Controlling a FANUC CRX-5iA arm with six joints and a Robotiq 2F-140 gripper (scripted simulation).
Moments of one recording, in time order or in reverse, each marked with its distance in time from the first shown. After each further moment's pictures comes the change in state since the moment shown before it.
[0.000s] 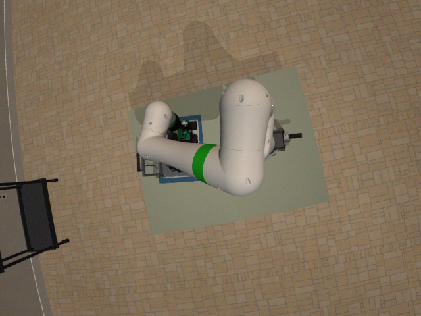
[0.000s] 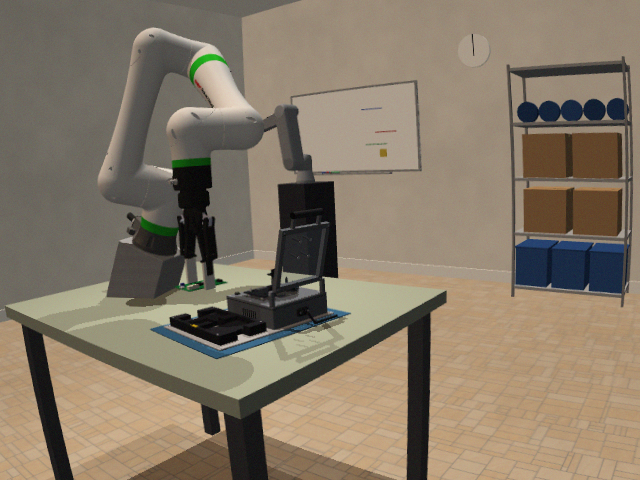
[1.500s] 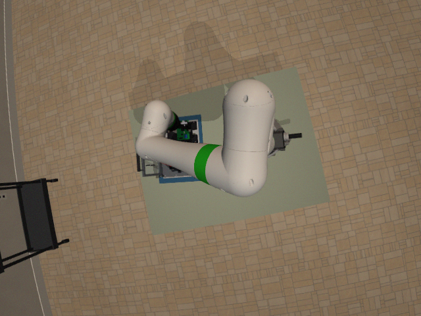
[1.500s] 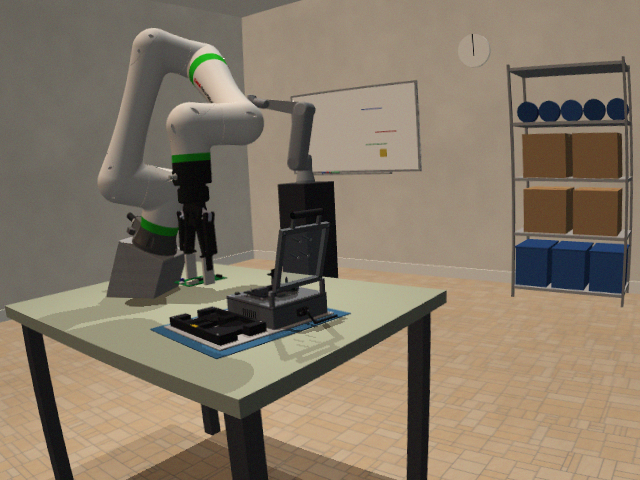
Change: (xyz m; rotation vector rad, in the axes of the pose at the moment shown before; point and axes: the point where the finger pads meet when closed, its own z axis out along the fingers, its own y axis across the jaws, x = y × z) arm 0.000 0.000 -0.012 0.000 0.000 0.000
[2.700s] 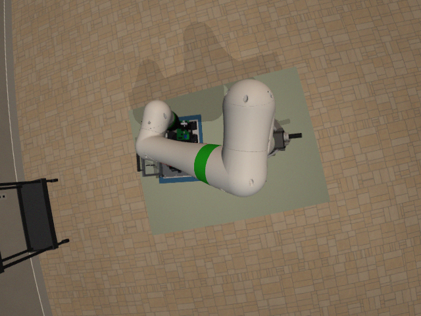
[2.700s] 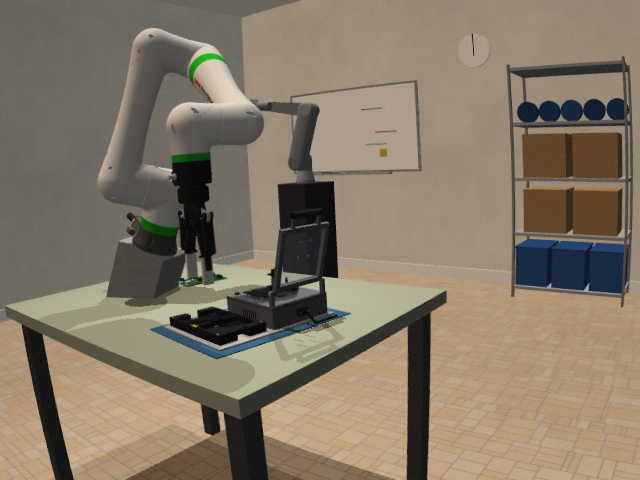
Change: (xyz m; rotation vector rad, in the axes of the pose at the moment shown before) arm 0.000 0.000 0.000 0.000 0.000 0.059
